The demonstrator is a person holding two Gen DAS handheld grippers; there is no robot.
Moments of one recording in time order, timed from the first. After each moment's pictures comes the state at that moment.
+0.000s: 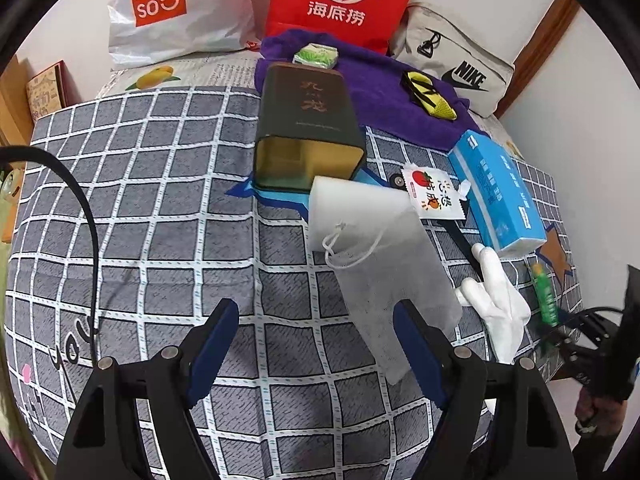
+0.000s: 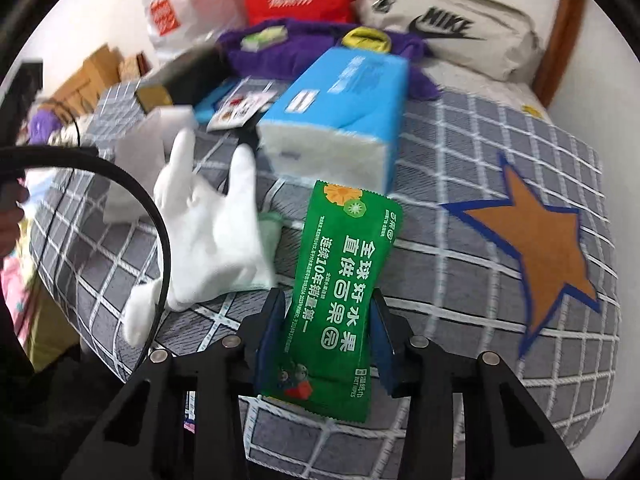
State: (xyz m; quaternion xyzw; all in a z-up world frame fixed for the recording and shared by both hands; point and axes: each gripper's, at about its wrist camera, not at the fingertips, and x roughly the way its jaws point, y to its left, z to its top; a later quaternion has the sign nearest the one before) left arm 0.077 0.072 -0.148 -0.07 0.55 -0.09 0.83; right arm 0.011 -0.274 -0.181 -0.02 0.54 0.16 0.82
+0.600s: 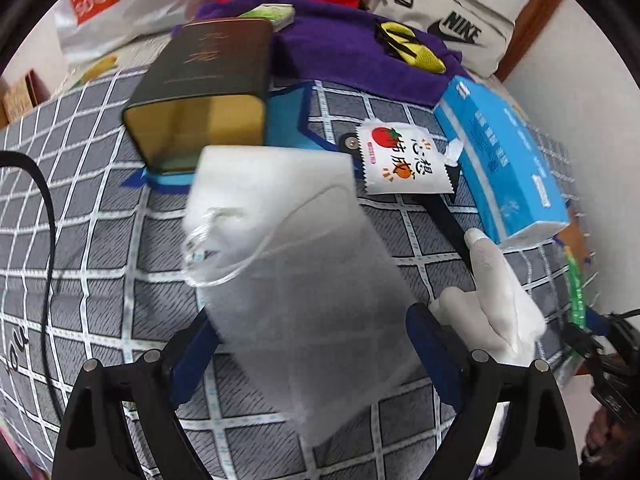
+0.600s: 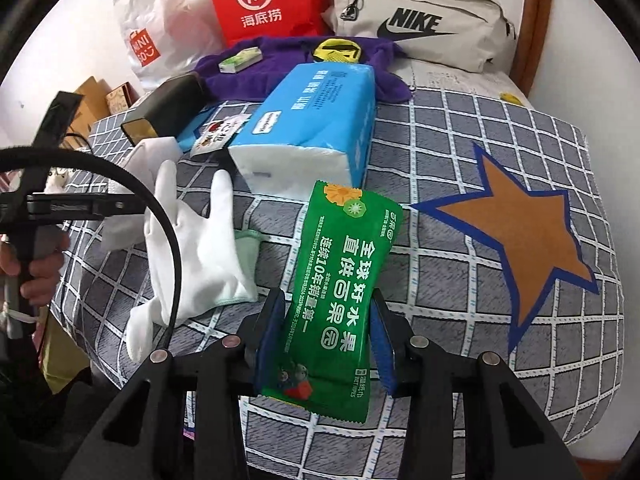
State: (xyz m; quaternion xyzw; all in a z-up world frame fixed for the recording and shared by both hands) left arm 0.096 -0.001 -0.190 -0.05 0.59 -0.09 0.80; right arm 0.011 -0.288 -0.181 0.02 0.53 0.15 0.83
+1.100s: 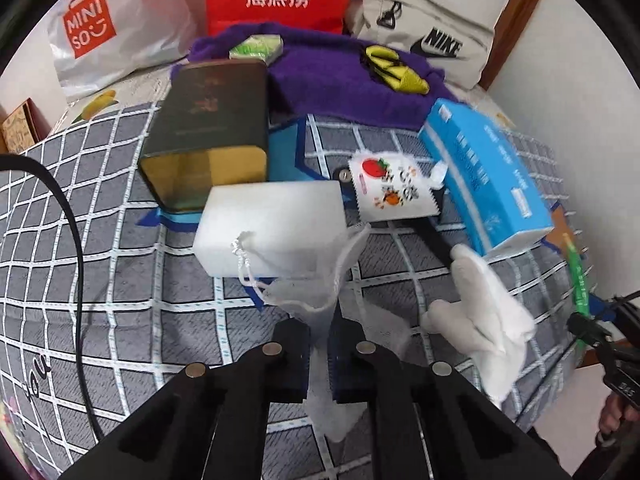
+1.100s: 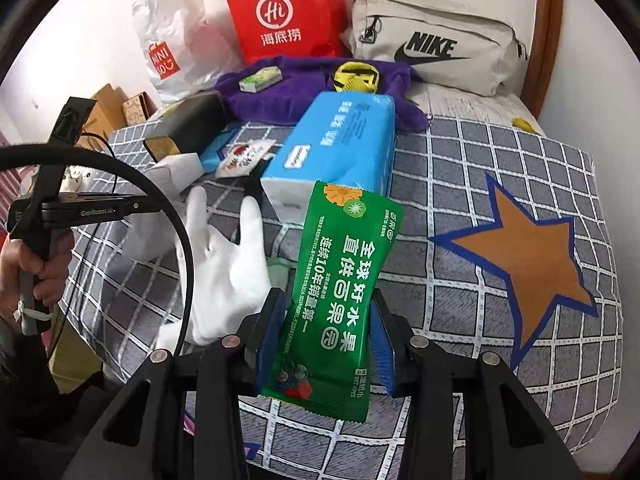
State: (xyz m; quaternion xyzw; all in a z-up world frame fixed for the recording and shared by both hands) left arm 0.096 0.000 -0.172 -0.01 0.56 -0.10 0.82; right arm 0.011 -0.280 -0.158 0.03 0.51 0.17 0.84
